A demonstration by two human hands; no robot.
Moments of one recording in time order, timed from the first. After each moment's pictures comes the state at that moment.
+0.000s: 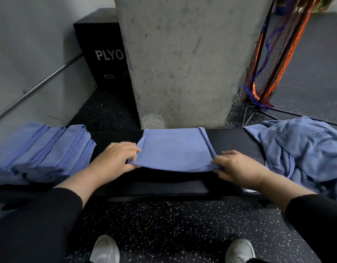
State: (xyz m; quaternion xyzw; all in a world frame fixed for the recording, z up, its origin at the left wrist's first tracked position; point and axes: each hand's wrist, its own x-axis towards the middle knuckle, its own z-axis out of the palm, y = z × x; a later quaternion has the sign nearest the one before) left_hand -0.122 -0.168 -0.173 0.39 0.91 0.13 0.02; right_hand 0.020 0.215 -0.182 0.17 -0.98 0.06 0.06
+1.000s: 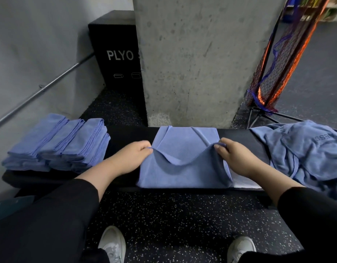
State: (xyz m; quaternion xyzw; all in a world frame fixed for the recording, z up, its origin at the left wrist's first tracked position) left_hand -0.086 -0.158 -0.140 0.22 0.89 0.36 0.18; right_hand 0.012 0.163 -0.148 -0.08 -0.95 0.31 0.01
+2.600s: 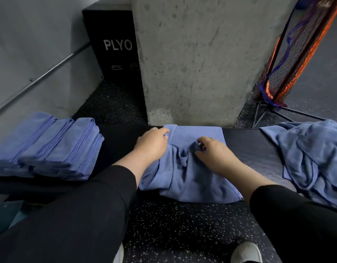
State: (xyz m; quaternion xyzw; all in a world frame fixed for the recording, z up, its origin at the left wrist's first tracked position) left_hand -0.149 -0.075 -0.179 0.18 0.96 0.20 0.11; right_hand -0.054 0.124 -0.185 -0.09 -0.97 0.22 -0.04
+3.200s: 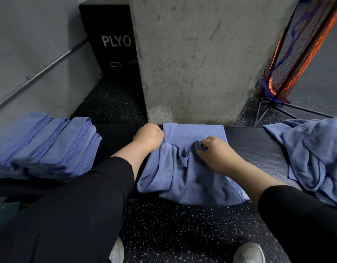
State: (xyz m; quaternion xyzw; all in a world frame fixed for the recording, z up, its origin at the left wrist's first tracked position) left_hand -0.175 -0.070 -0.181 0.07 0.95 0.28 0.11; right_hand -0.057 0.130 -0.185 -0.06 -0.97 0.22 -0.04
